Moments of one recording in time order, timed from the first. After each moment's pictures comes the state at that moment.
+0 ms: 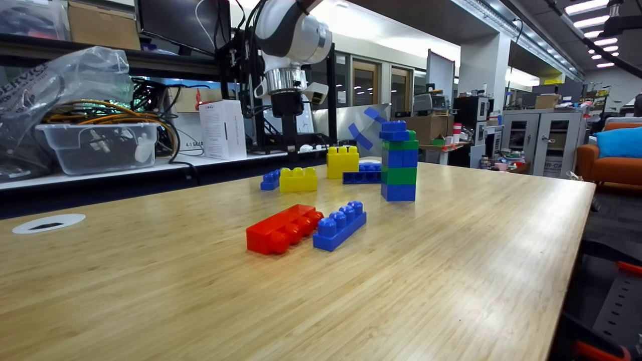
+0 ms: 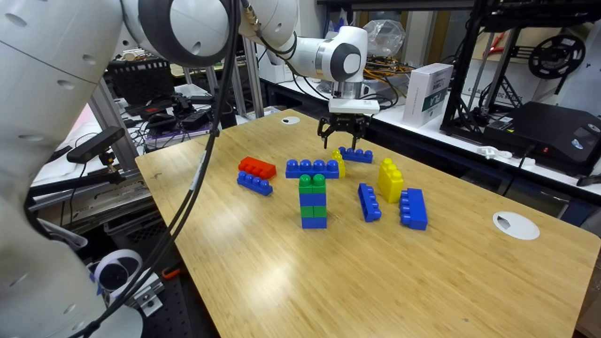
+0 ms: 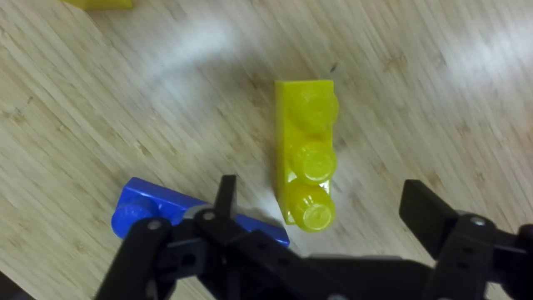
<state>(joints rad) 0.11 0.79 0.17 -1.29 -0.12 1.97 -0.76</state>
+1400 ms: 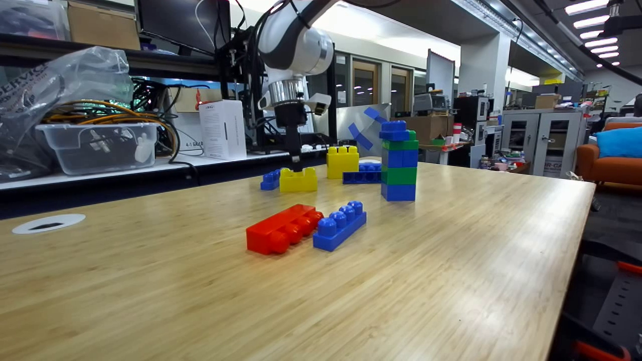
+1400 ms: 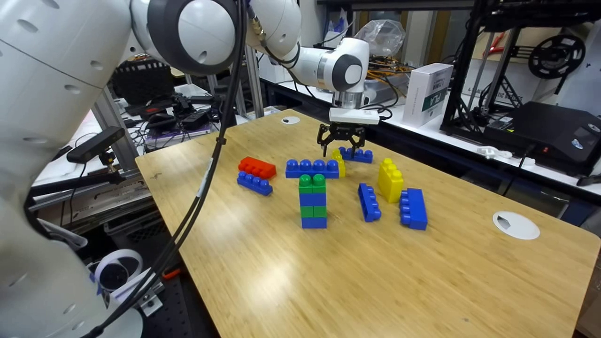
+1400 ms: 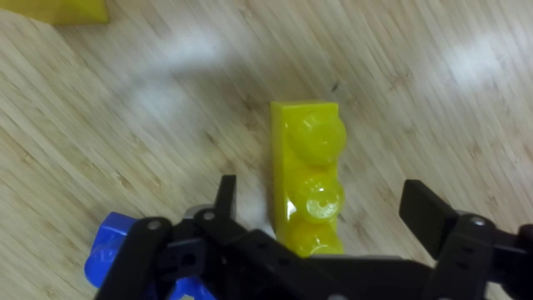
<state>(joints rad) 0.11 0.83 0.17 -1.30 -0.12 1.97 -0.76</state>
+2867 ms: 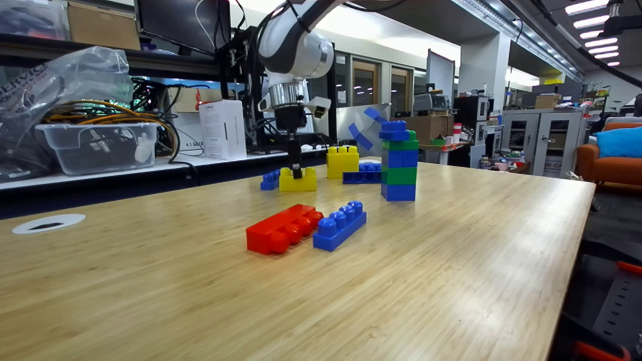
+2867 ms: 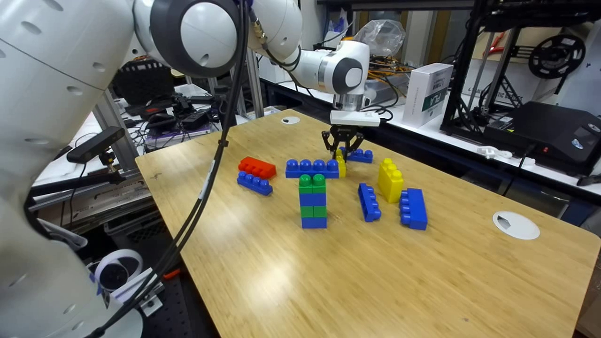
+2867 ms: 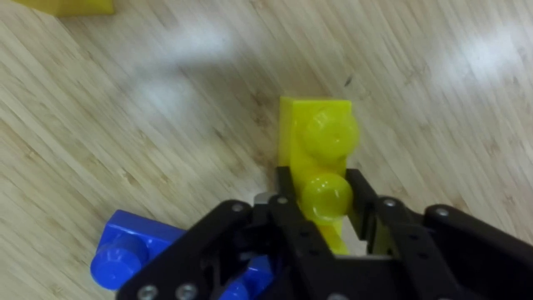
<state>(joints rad) 0.11 0.84 0.16 -1.30 -0.12 2.00 -0.76</state>
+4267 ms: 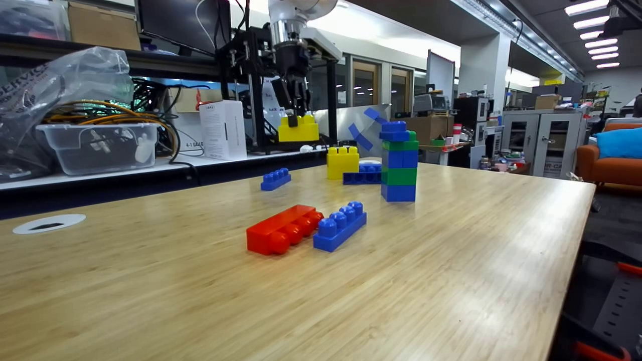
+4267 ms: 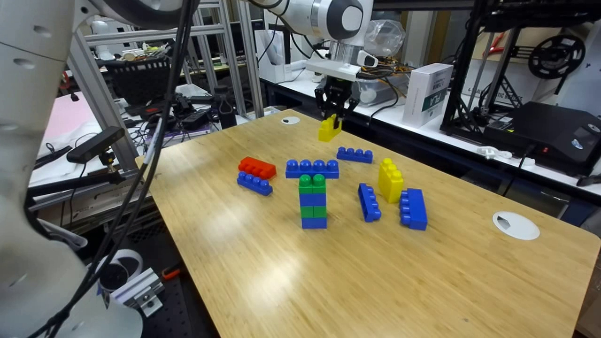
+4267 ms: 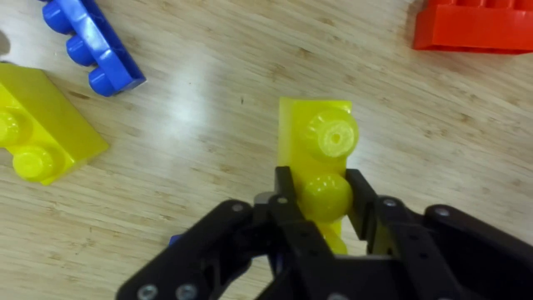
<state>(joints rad) 0.11 0.63 0.15 -1.31 0.01 1.79 -0.22</state>
